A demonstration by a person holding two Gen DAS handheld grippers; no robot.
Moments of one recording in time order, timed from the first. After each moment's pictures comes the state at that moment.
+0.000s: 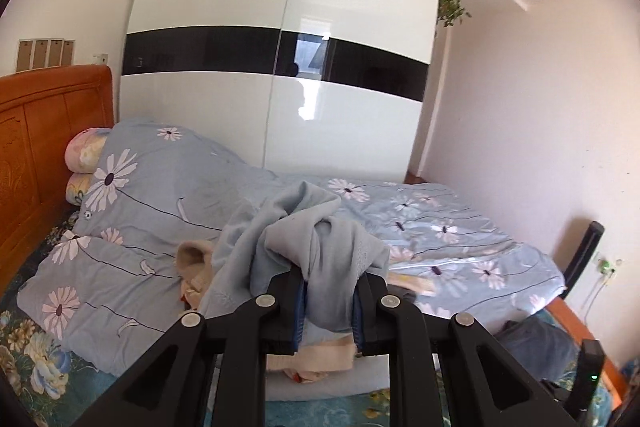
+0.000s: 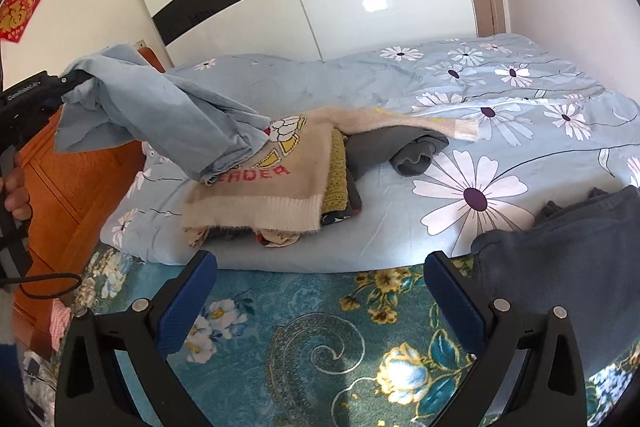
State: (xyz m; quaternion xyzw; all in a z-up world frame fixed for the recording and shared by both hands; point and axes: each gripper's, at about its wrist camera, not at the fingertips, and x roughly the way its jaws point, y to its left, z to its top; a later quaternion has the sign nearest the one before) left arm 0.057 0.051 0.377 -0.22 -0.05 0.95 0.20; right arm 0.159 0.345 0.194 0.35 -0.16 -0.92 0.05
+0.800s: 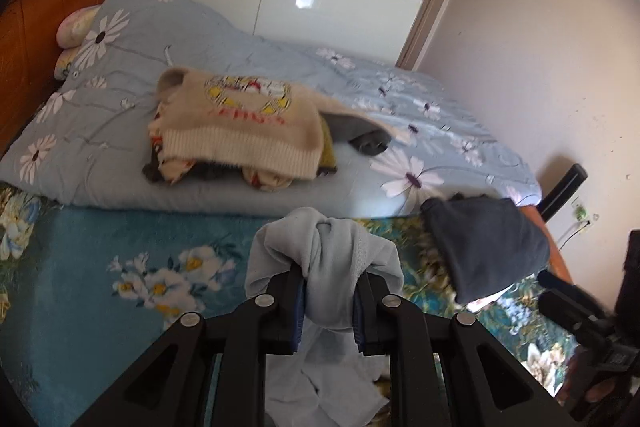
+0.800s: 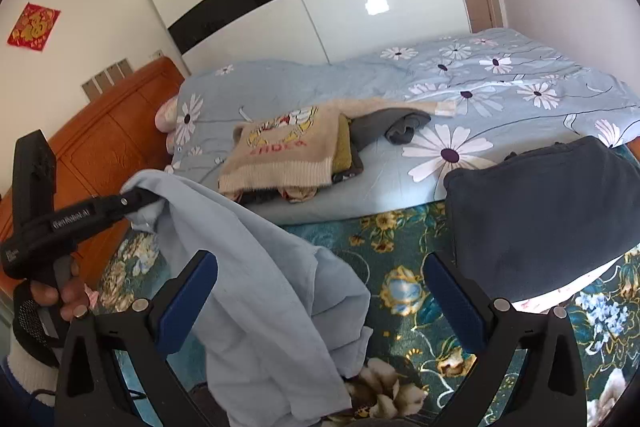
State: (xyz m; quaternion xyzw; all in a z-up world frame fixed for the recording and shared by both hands) left arm 0.192 0.079 0.192 -0.43 -0.07 0.88 0.19; right arm 0.290 0.344 0.204 0.36 -0.16 -0.92 0.06
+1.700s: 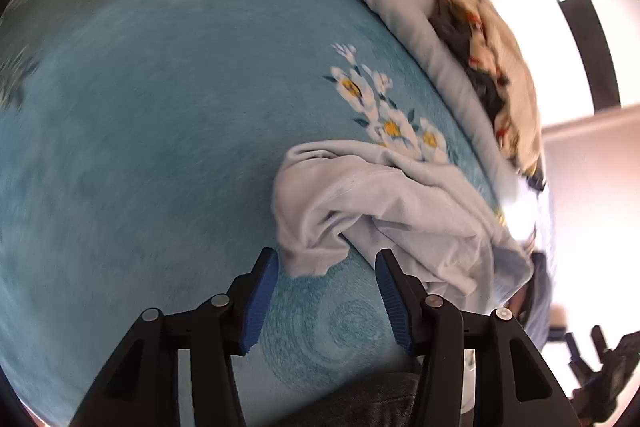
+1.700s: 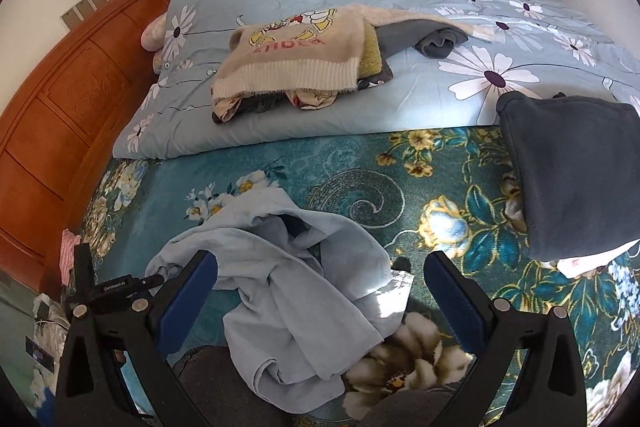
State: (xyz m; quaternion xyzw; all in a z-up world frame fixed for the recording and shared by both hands) left arm 0.246 -0.169 -0.005 -0.53 -0.40 0.74 -0.01; right arm 0.243 0.269 0.137 0.48 -0.13 -0.86 0.07
